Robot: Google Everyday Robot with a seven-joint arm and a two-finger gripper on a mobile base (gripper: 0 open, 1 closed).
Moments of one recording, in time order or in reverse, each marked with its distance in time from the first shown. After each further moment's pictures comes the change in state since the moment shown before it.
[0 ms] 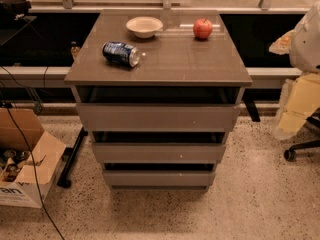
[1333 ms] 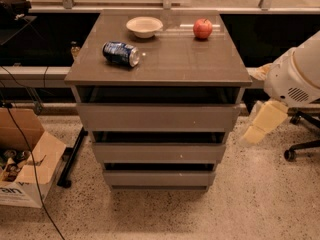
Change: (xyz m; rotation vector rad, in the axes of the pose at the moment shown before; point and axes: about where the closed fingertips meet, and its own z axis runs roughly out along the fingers) arm -0.006 -0.012 0.086 -0.015 -0.204 0.128
